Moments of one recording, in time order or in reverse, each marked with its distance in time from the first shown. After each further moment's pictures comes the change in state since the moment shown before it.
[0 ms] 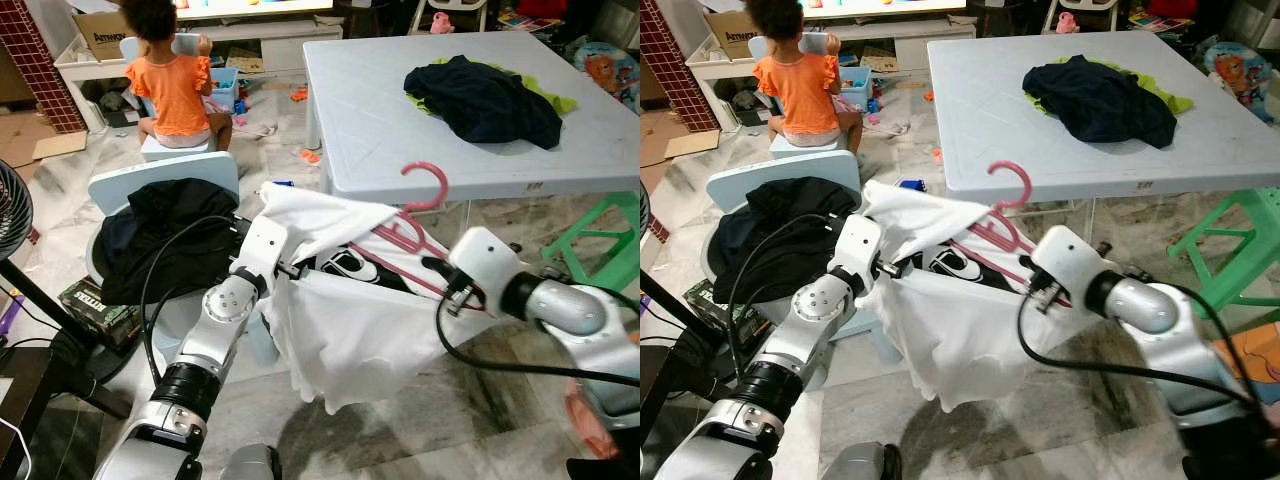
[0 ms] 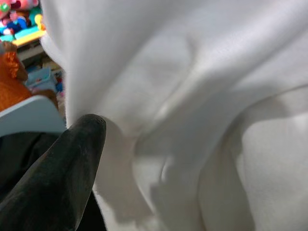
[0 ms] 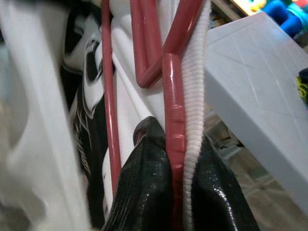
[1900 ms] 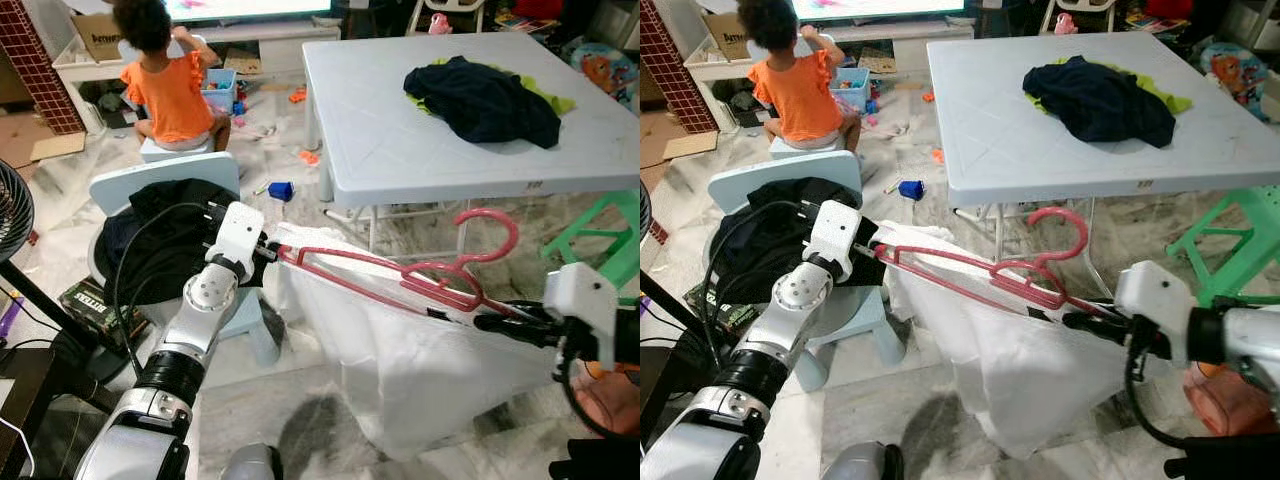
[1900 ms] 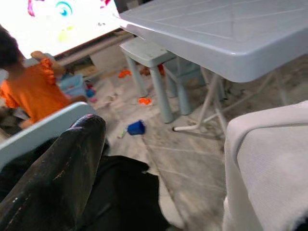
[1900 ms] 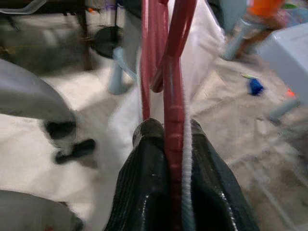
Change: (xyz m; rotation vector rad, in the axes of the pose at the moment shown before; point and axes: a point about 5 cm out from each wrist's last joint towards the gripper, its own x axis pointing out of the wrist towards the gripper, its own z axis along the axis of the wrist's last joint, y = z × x) left arm 0.003 0.026 0.006 0.022 -0.025 0.106; right arm -0.105 -0.025 -0.013 0.059 0.011 0.473
